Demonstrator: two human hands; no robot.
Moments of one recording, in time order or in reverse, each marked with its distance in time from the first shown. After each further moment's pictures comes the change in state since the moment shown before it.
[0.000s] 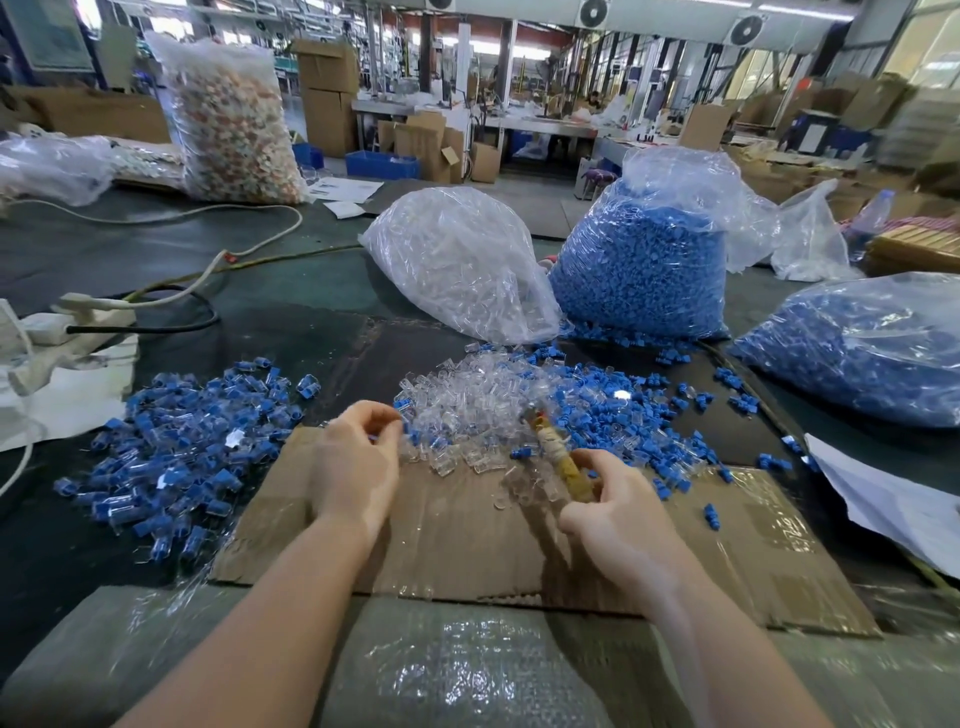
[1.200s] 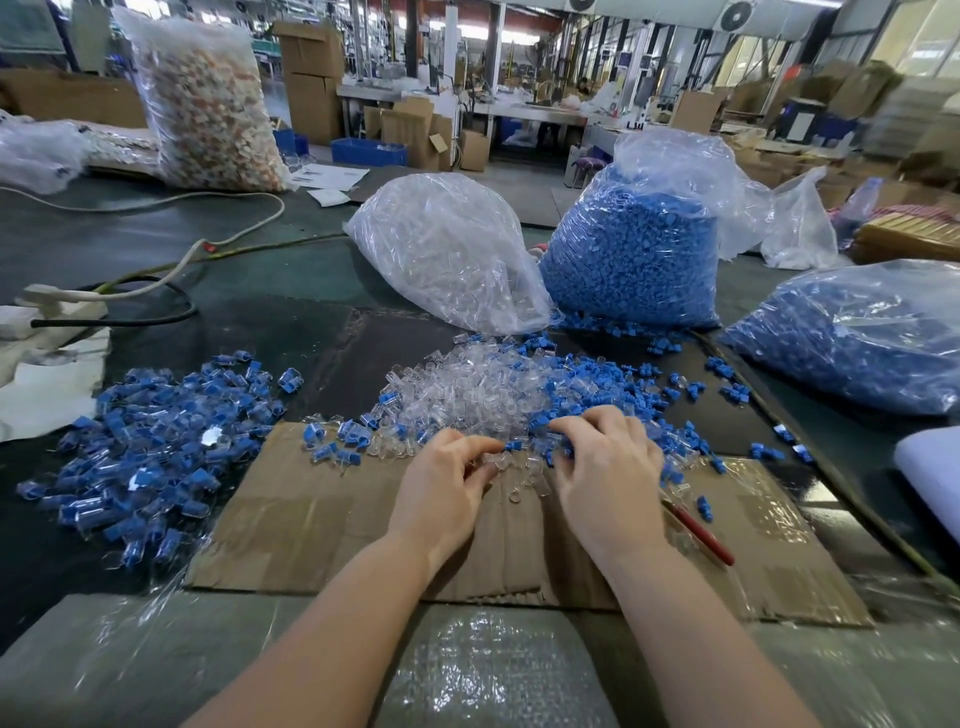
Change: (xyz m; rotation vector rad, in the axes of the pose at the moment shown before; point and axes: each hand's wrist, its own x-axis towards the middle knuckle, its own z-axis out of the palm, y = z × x) left_hand -0.030 0.009 0.048 0.036 -0.409 0.379; right_hand 0.037 0.013 0.014 -0.617 0.434 -0.269
